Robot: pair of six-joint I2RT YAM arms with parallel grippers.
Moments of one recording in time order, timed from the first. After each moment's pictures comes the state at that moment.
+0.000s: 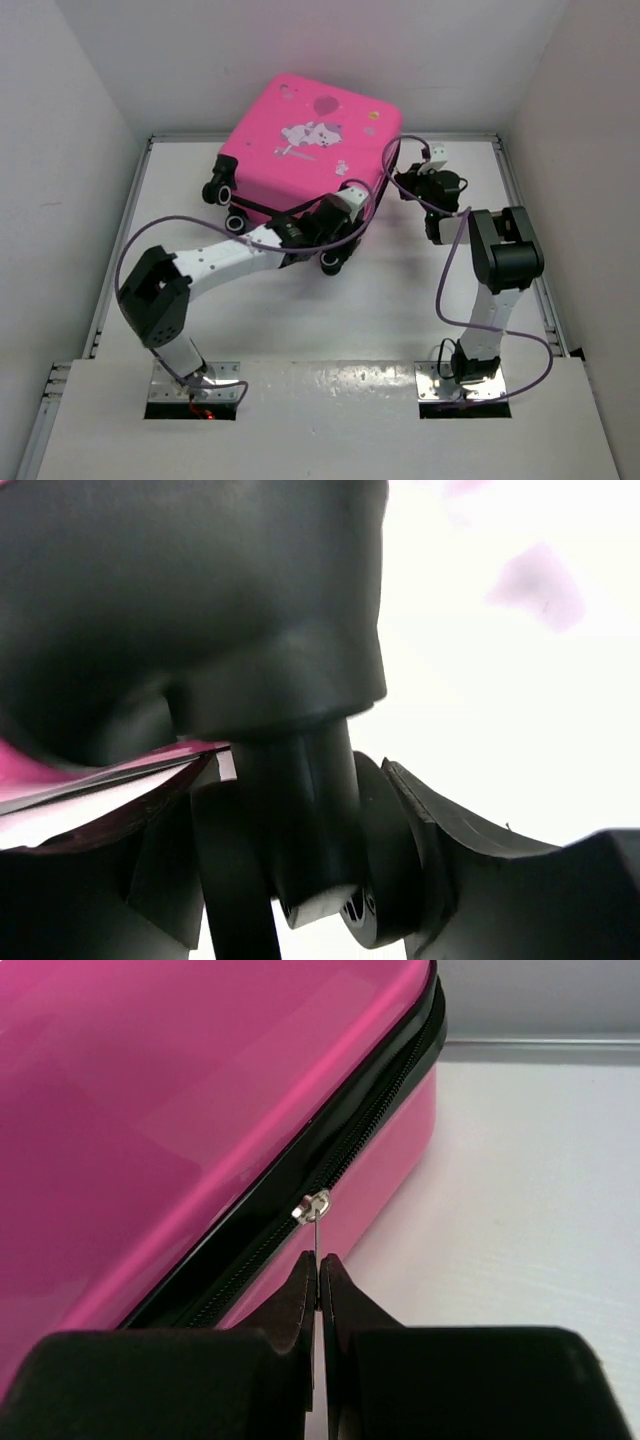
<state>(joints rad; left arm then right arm) -0.88 1.70 1.33 -0.36 -0.23 -0.24 0.08 1.98 0.90 0.93 -0.24 0.19</state>
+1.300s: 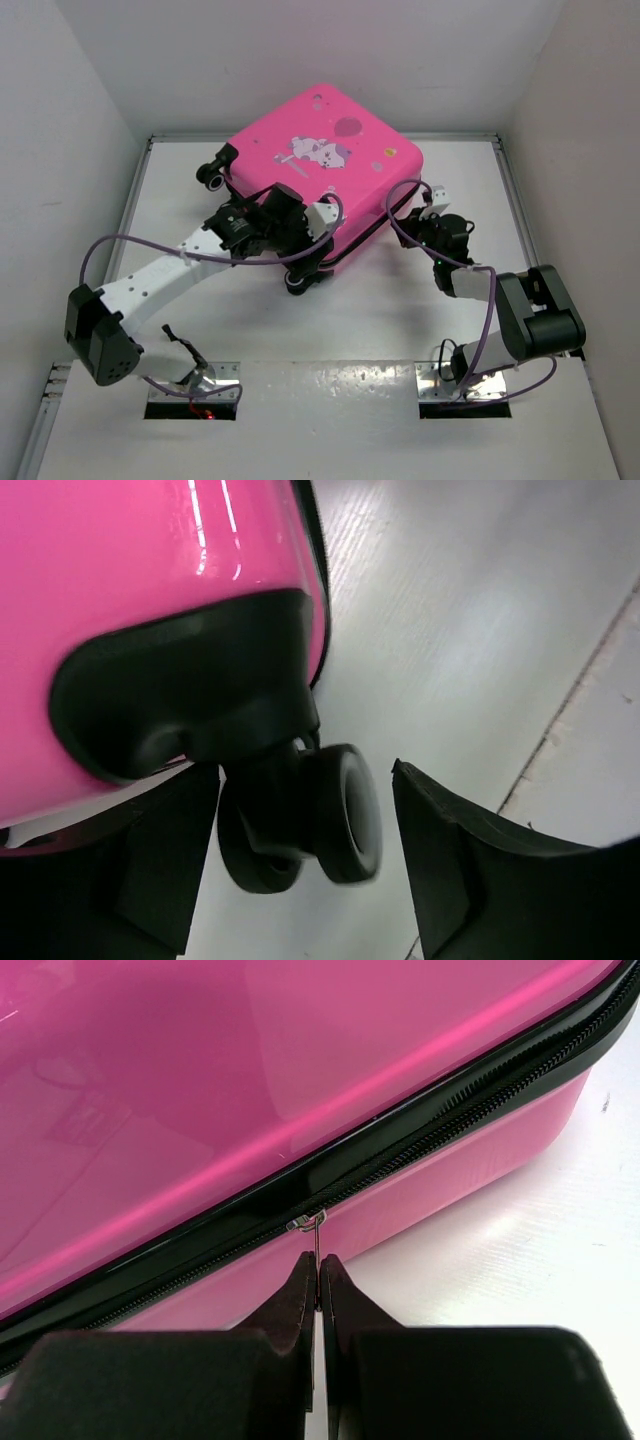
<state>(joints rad) -0.75 1.33 1.22 -0.70 0.22 0.25 0.17 1.47 0.39 0.82 -0.25 0.24</state>
